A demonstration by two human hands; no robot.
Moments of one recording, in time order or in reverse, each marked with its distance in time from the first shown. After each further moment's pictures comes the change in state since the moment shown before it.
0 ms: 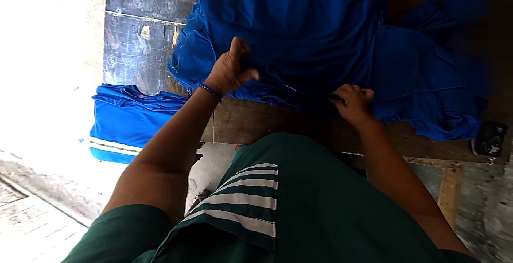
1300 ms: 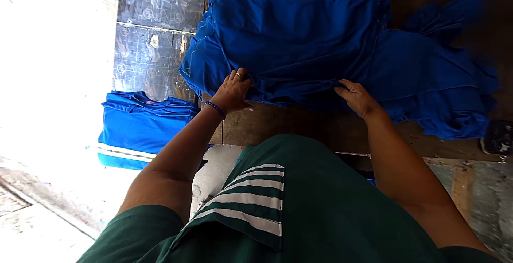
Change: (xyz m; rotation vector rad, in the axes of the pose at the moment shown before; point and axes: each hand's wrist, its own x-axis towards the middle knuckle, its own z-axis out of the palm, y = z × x) left_hand -0.037 -0.035 0.017 0.250 -0.259 -0.011; right_hand 0.030 -0.022 -0.007 0.427 -0.121 0.093
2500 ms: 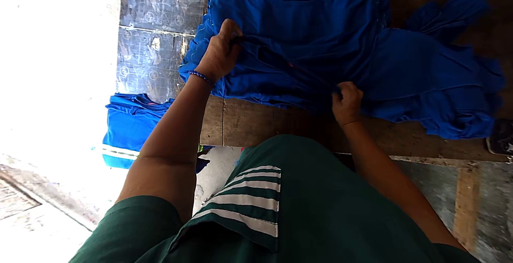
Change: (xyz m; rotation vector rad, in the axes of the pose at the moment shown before) left_hand 0.041 -0.012 -0.075 -0.246 0.338 0.034; right_hand -0.014 0.003 0.047 -0.317 0.487 -0.126
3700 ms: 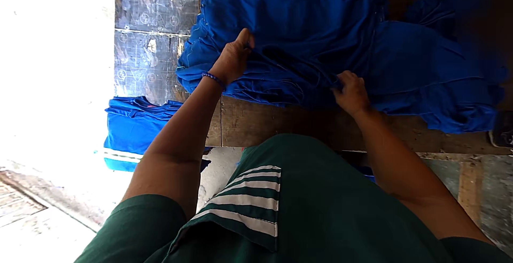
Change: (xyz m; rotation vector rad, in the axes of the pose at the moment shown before) left_hand 0.013 0.006 0.035 -0.040 -0.094 0.069; right_hand 0.031 0.007 -0.024 -0.034 -0.290 0.033
